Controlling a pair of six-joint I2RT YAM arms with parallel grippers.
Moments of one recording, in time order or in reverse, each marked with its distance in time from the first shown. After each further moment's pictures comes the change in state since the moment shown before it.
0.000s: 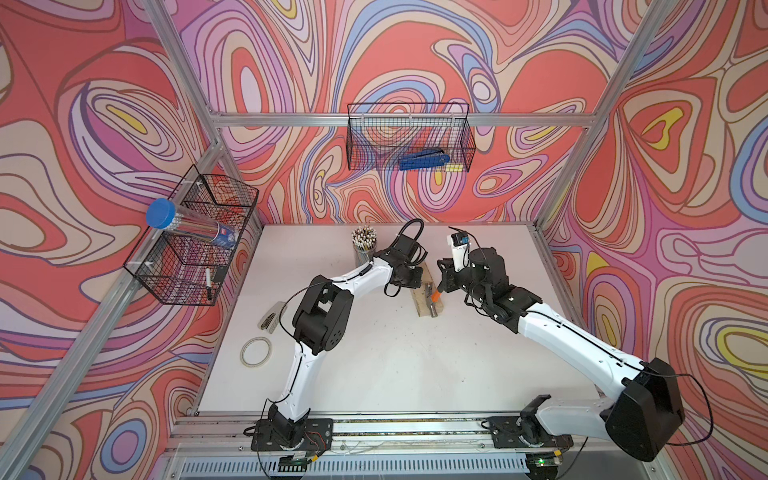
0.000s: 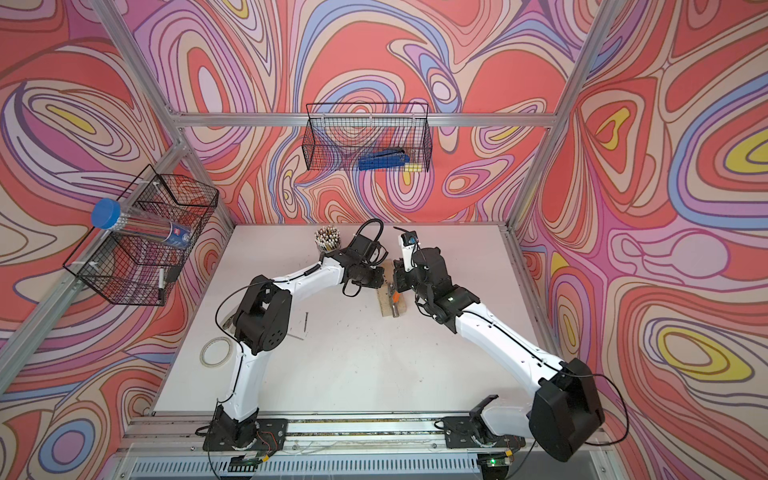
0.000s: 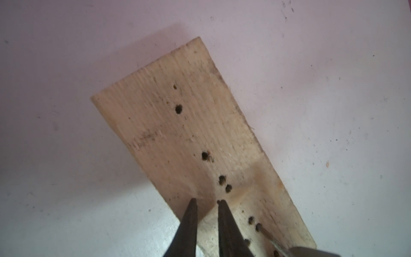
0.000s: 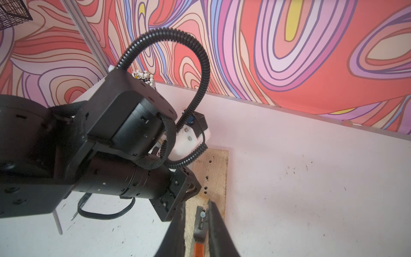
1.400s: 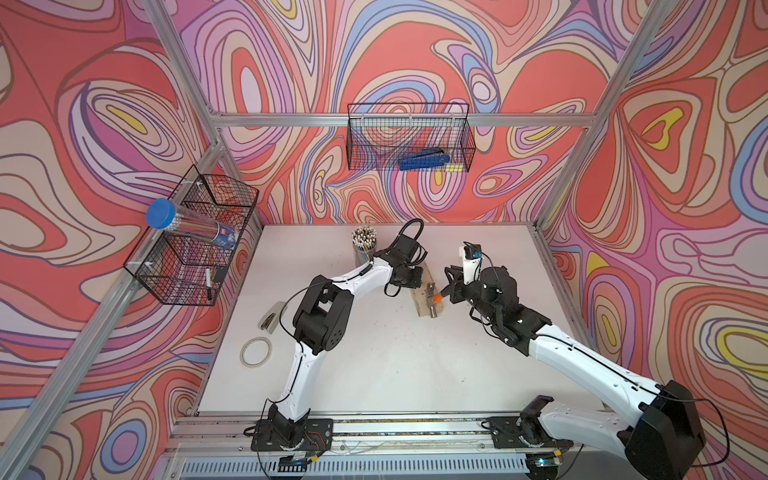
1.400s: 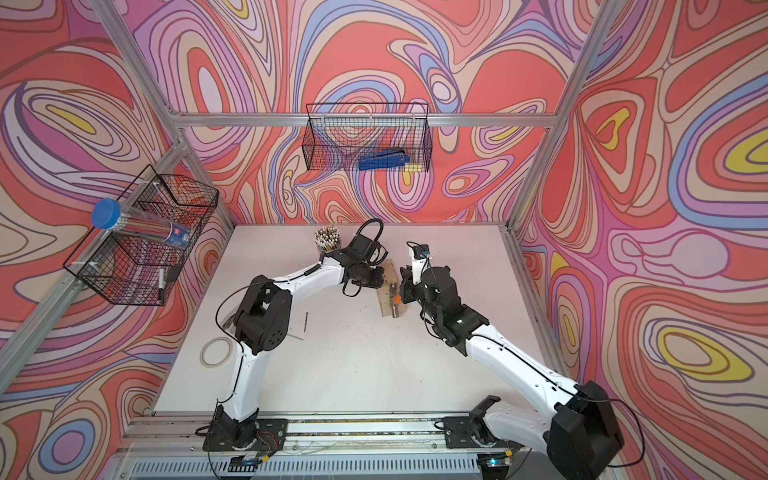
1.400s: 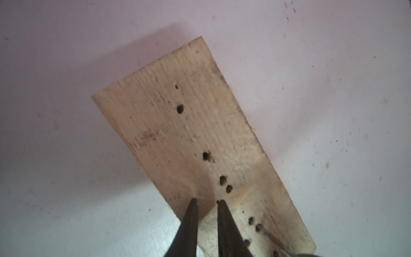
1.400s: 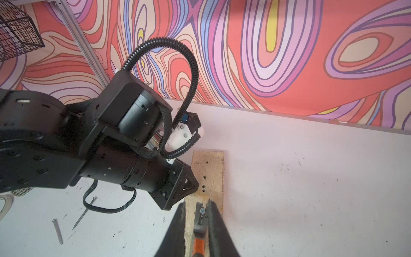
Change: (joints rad) left arm 0.000 0.004 0.008 -0.009 0.000 -0.011; right arm 0.026 -0.150 -0.200 0.147 0.066 0.051
